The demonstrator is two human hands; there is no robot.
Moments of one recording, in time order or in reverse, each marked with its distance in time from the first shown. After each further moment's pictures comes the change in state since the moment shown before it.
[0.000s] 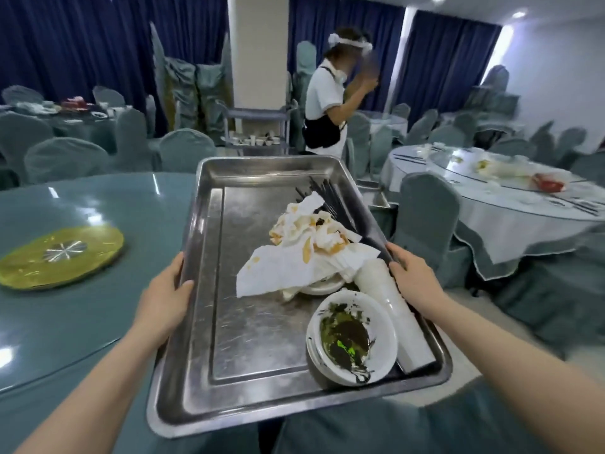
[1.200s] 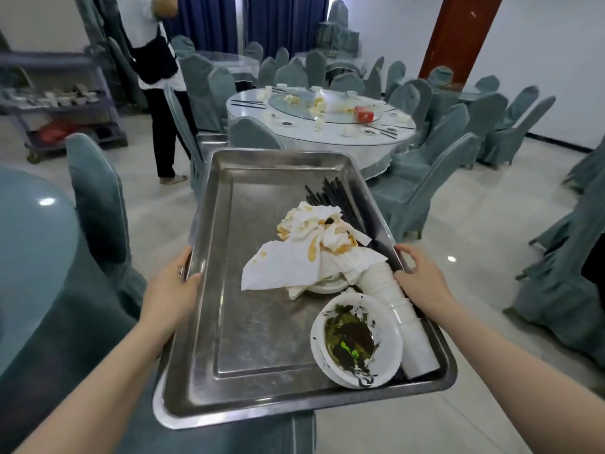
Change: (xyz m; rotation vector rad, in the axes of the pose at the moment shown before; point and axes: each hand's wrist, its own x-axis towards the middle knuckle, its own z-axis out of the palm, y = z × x) left_hand -0.182 0.316 0.371 -0.025 -0.378 0.263; right_hand -0.133 0.387 -0.319 0.014 0.300 0.512
